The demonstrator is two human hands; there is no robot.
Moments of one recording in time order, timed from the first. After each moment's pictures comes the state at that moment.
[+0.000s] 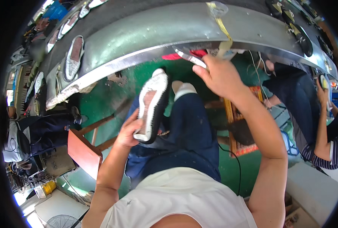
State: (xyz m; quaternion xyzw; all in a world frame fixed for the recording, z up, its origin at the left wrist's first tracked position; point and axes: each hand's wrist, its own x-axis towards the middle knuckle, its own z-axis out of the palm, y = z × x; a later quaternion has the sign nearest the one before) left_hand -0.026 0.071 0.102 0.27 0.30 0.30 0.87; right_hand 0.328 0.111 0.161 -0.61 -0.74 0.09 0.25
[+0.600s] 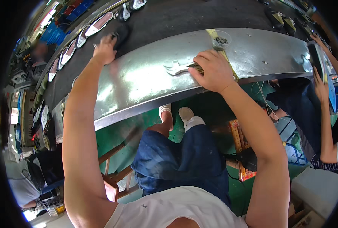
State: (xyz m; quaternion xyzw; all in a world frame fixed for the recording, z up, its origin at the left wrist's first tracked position) left_hand 0.029 0.545 0.189 0.82 0.52 -0.05 -0.24; right_hand 0.364 0.263 0.143 -0.56 -0.75 -0.13 0.32
